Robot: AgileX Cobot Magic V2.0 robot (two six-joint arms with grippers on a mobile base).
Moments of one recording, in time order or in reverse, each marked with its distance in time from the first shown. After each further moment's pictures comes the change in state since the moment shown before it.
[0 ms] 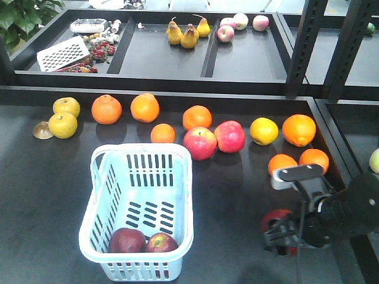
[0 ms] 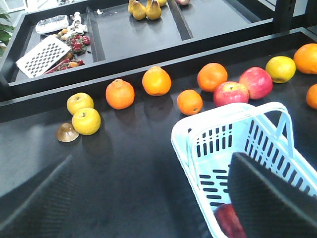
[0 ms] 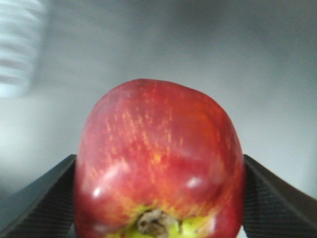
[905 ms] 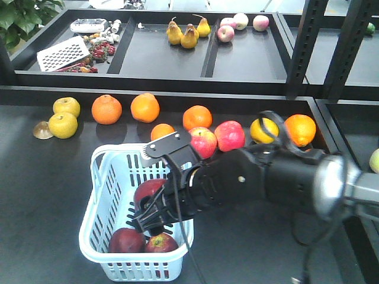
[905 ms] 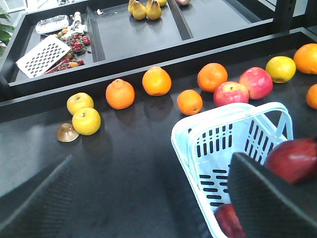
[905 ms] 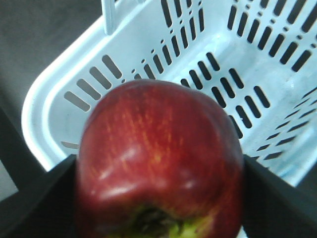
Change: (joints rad) left arm 0.000 0.000 0.000 0.000 0.000 0.000; right arm 0.411 0.308 -0.447 0.125 -0.098 -0.054
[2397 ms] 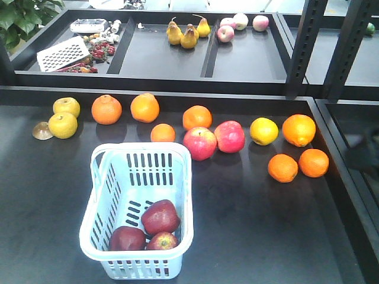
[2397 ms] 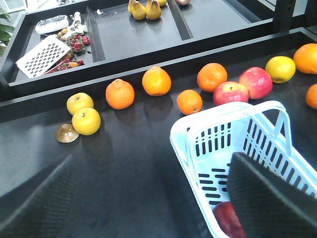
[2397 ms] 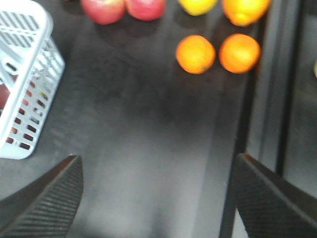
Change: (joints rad) left arm 0.000 0.000 0.000 0.000 0.000 0.000; right arm -0.668 -0.725 0.033 -0.299 0.650 0.138
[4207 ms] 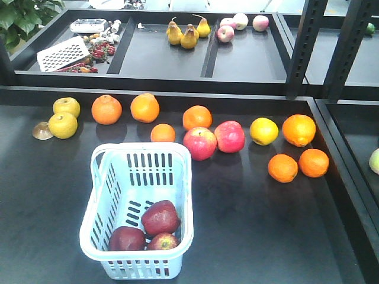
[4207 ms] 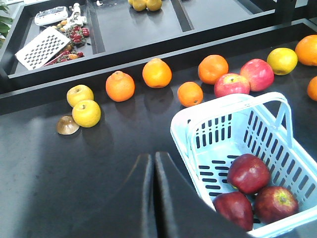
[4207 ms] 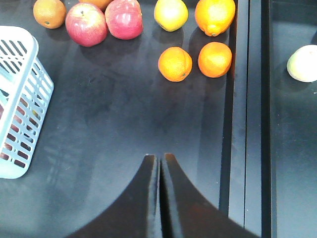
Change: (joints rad) left arm 0.000 0.000 0.000 0.000 0.028 0.000; right arm -0.042 -0.143 0.073 -0.011 -0.031 0.046
